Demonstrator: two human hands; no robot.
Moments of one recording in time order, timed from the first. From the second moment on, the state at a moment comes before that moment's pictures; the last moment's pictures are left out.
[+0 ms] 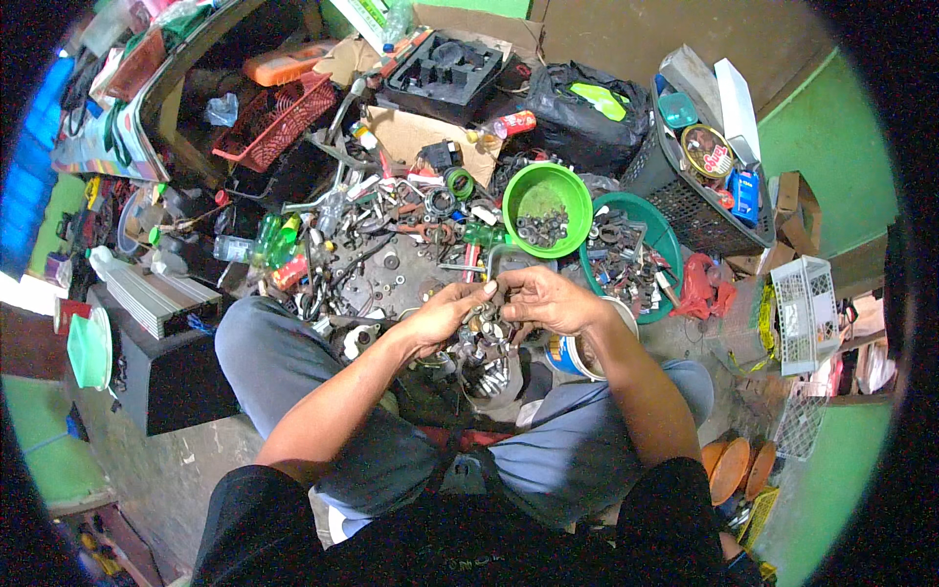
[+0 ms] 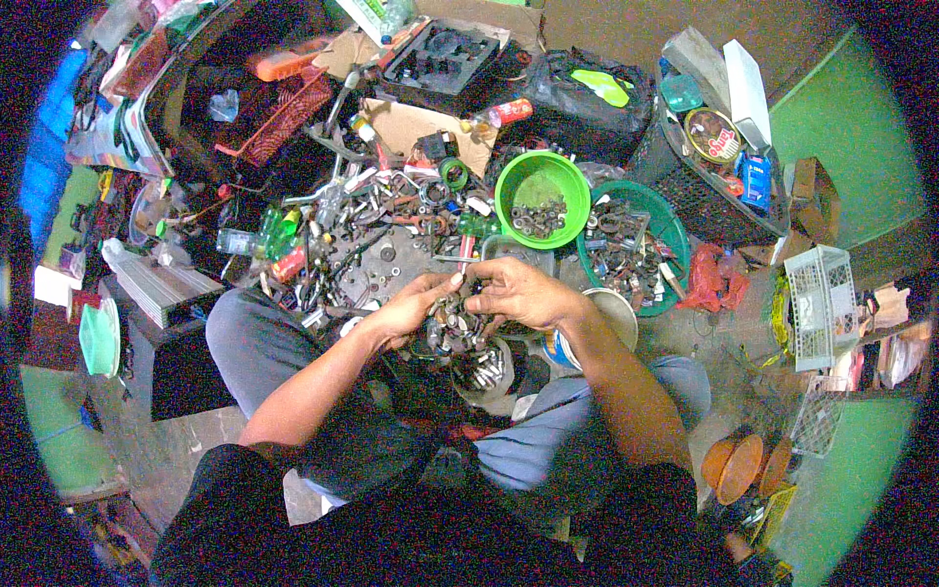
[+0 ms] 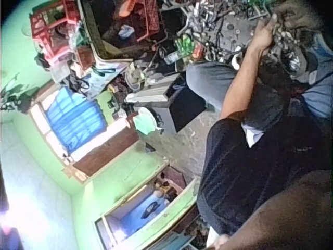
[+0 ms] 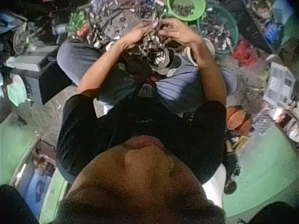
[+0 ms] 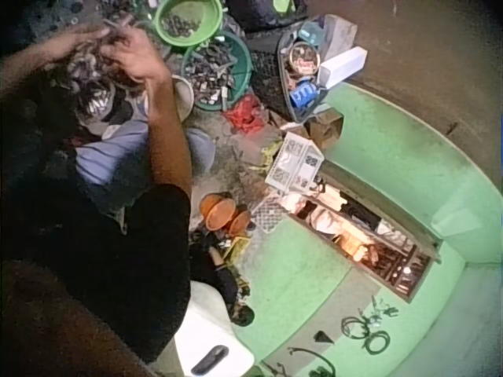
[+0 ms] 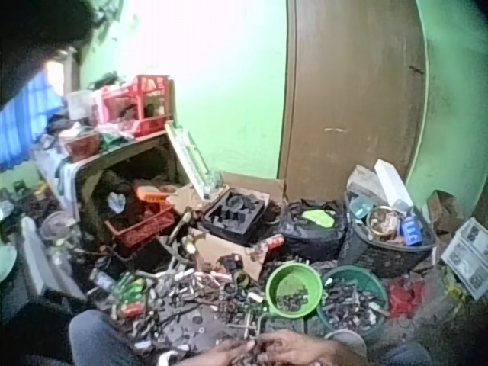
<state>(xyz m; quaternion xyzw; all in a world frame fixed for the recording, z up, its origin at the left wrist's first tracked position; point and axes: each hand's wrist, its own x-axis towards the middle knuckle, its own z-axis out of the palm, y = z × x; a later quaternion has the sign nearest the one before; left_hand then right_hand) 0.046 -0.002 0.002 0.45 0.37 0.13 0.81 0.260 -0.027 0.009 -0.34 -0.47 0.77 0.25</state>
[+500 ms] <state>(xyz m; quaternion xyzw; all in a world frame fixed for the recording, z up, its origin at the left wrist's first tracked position) 0.044 0.000 -0.015 0.32 0.31 0.16 0.88 0.259 -0.030 0.010 -0.36 -0.46 0.77 0.26</state>
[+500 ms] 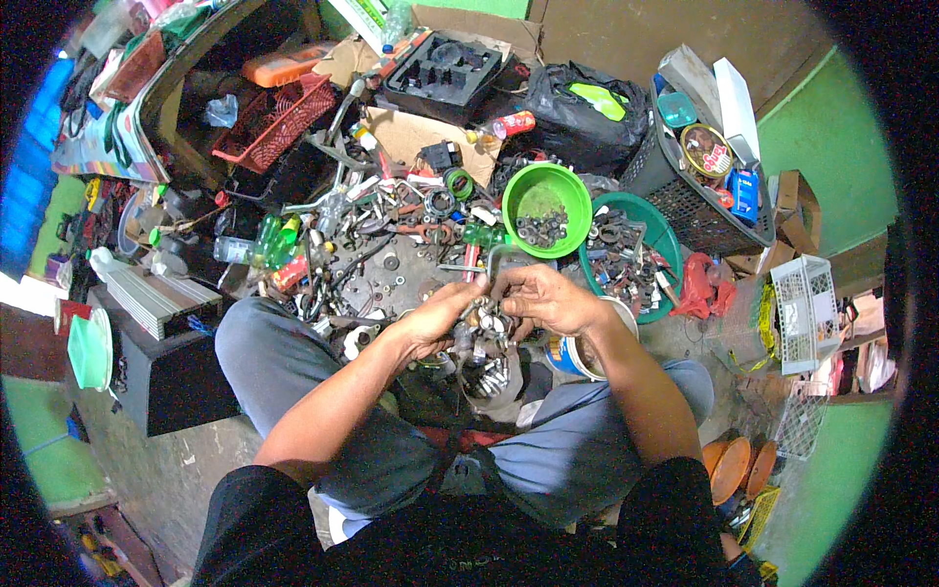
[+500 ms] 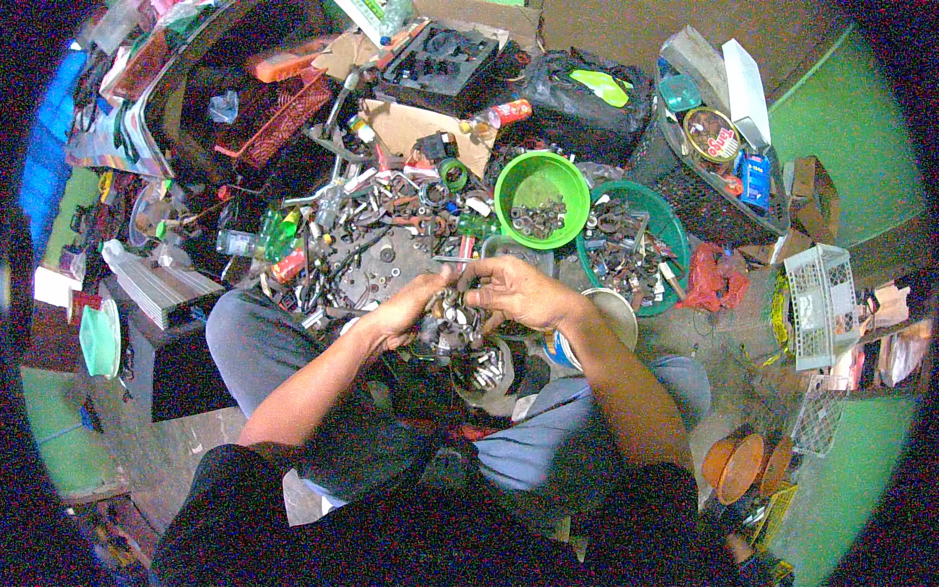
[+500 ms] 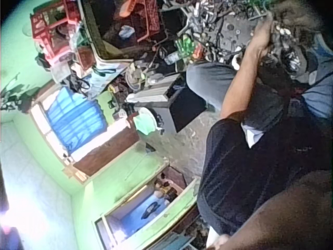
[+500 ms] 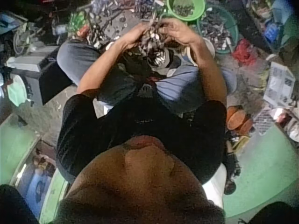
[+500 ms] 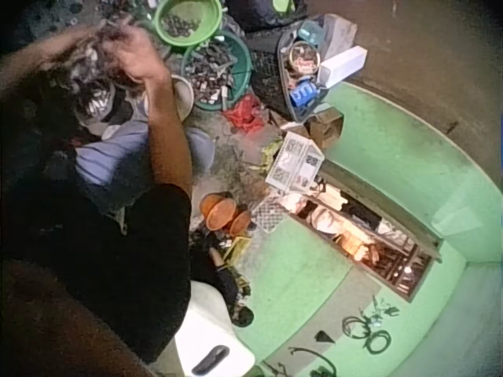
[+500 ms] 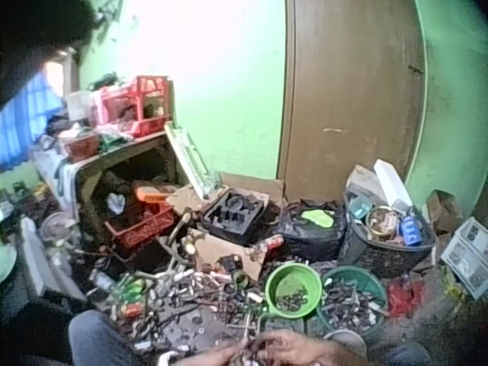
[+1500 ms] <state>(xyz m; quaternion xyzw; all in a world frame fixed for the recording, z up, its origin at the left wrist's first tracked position) 0.034 0.018 -0.012 0.50 0.24 0.15 0.82 0.269 -0.036 0.028 -0.27 -0.36 0.82 0.37</state>
